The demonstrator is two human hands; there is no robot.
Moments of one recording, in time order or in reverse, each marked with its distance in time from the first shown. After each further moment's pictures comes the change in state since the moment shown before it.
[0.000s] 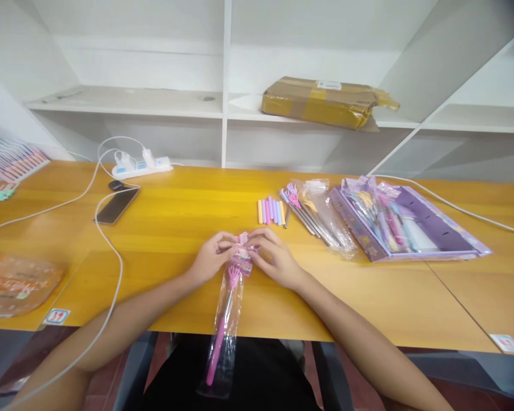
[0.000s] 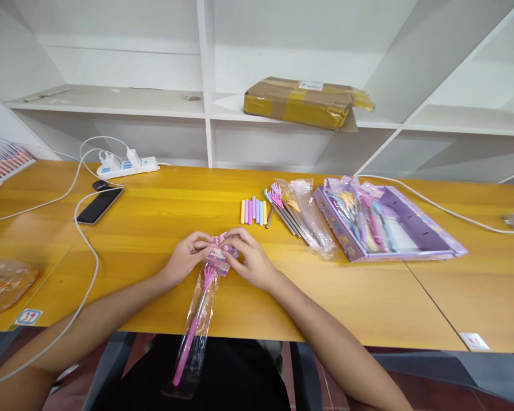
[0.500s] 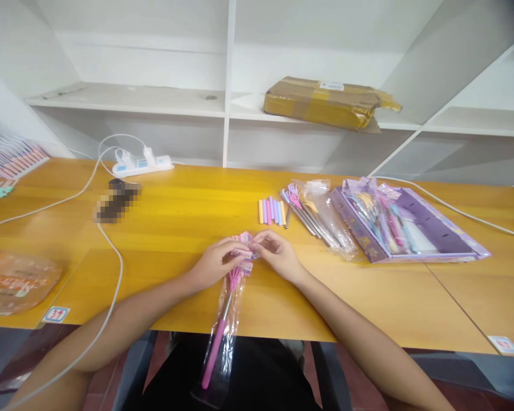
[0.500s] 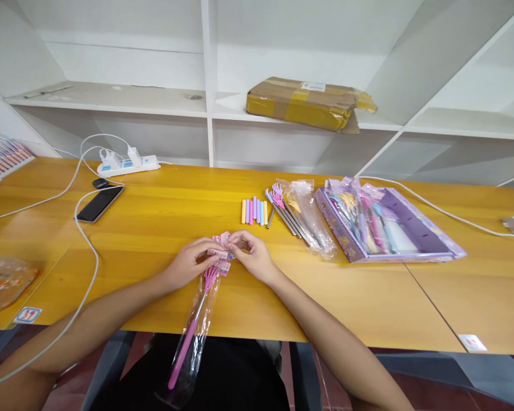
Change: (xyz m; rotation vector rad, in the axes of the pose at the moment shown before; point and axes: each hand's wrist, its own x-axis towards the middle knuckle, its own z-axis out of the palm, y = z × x) left_hand -0.005 0.010 0.000 0.500 -0.161 0.301; right_hand 0.001 0.014 0.015 0.559 0.139 0.417
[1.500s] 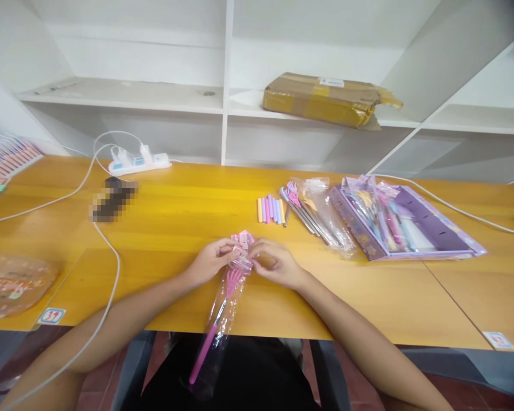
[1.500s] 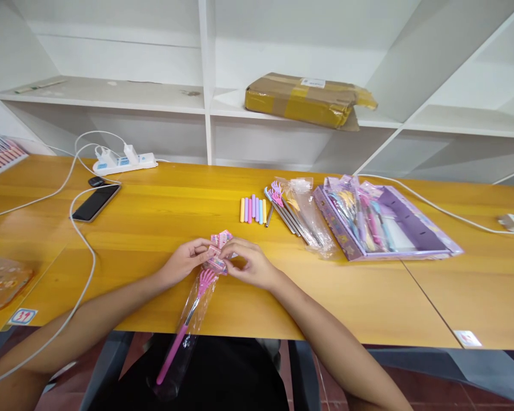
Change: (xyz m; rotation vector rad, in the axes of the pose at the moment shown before) left_hand -0.004 -0.013 0.002 -0.498 -0.004 -0.330; right_hand -0.010 -0.025 -0.004 -0.393 -0.260 -0.383
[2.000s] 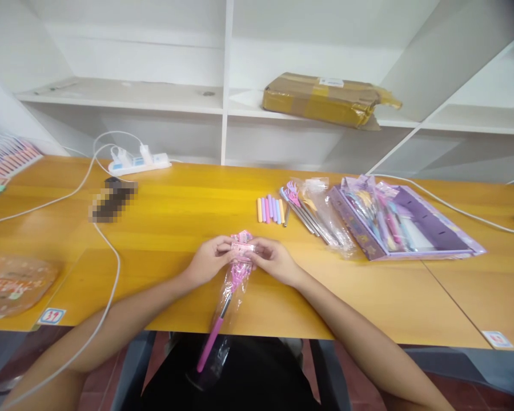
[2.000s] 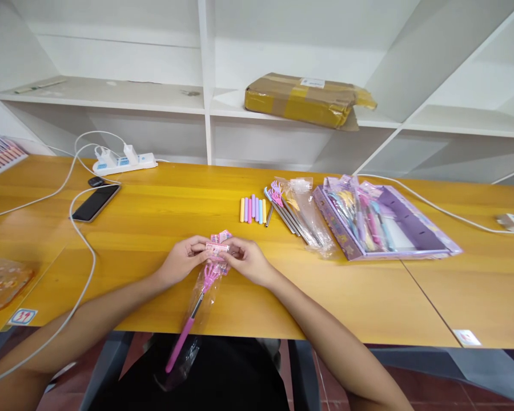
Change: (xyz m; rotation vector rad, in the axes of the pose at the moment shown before) left_hand -0.002 0.001 -0.001 0.075 0.094 0.029; right_hand 0.000 0.010 0.017 0.438 0.049 0.476
